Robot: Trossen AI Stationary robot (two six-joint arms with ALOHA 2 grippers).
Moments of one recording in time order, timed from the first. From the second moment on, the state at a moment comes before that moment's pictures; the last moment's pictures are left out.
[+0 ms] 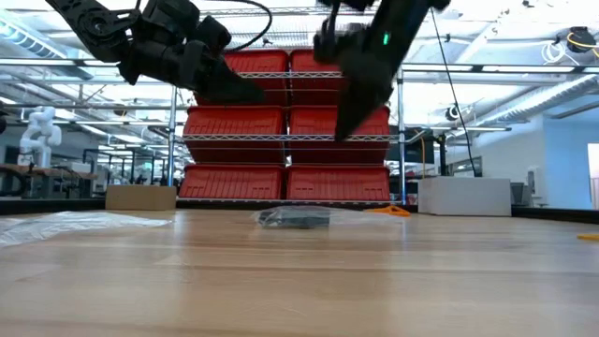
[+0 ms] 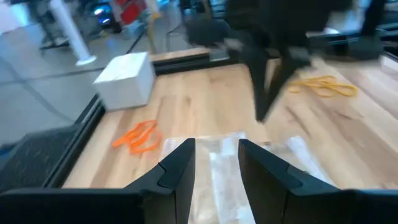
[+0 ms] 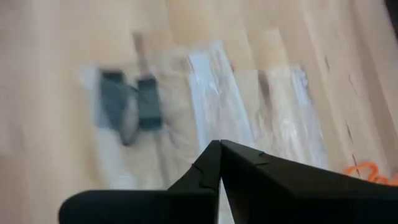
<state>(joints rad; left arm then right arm) 0.38 1.21 0.56 0.40 0.38 0.29 0.04 1.72 1.32 -0.68 0.28 0.19</state>
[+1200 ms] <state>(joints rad) 0.34 1.21 0.56 0.44 0.33 0.30 0.06 2.02 1.32 -0.57 0.46 0.09</state>
